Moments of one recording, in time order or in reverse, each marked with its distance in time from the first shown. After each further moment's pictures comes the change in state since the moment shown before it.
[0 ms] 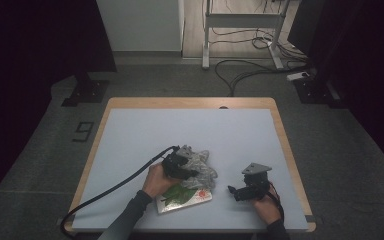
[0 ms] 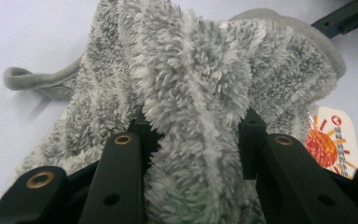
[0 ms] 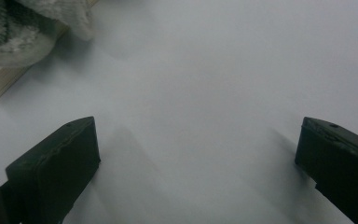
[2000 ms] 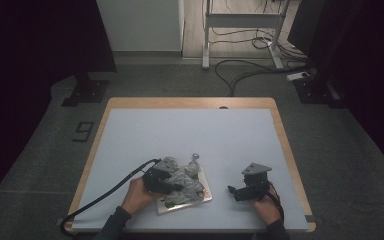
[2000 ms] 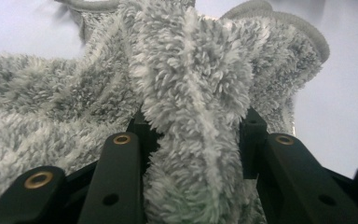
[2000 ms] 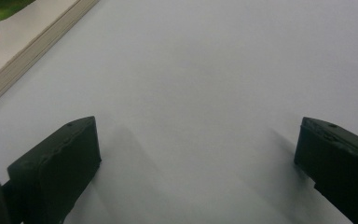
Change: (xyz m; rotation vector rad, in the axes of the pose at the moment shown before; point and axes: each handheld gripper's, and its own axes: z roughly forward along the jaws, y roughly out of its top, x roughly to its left) left arm -0.018 -0.062 -0.045 -0.029 -0.063 -0.019; right arm 0.000 0.000 0.000 -0.002 -0.001 -0.006
